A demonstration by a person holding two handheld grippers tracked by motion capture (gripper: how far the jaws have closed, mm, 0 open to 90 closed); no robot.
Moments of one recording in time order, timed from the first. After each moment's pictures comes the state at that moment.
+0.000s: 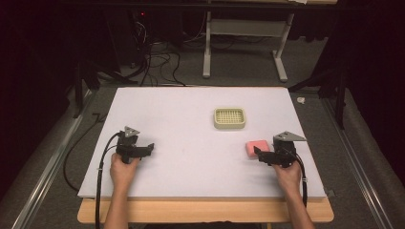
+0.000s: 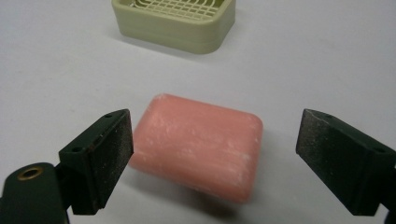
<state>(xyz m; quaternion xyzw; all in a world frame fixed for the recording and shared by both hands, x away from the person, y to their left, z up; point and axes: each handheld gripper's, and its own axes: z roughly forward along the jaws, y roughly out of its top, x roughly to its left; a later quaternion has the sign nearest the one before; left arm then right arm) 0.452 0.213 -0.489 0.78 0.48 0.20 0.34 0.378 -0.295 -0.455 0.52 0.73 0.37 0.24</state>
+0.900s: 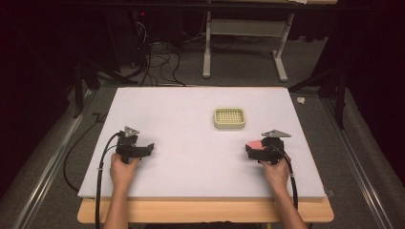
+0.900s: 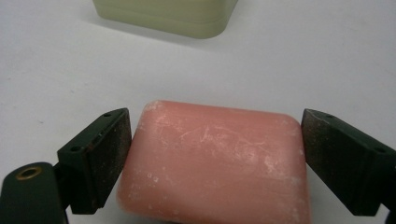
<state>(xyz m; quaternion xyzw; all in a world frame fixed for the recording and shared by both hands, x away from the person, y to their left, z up) 0.452 0.213 -0.489 0.78 0.48 0.20 0.34 0.400 -0.273 -0.475 0.55 0.73 0.33 0.24</state>
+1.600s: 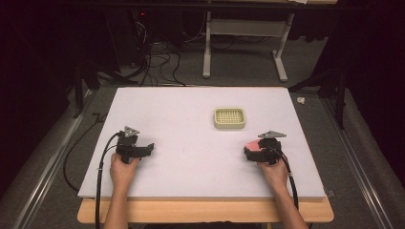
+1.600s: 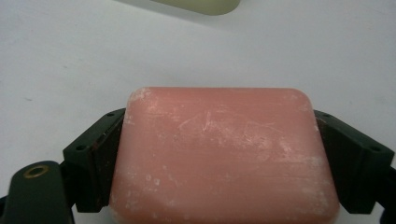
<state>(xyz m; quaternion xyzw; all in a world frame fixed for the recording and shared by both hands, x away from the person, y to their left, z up) 0.452 0.213 -0.489 0.78 0.48 0.20 0.34 0.404 -0.268 -0.483 0.54 0.75 0.30 0.23</state>
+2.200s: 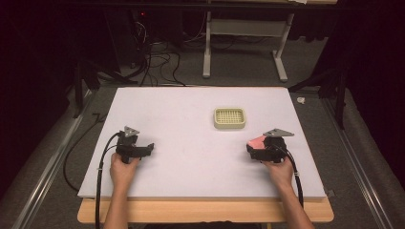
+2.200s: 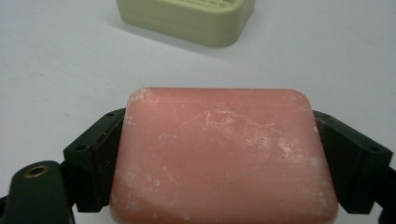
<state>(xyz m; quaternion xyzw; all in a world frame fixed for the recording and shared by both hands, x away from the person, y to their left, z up) 0.452 0.214 -0.489 0.78 0.48 0.20 0.34 0.396 -0.278 -0.461 0.52 0.75 0.35 0.23</state>
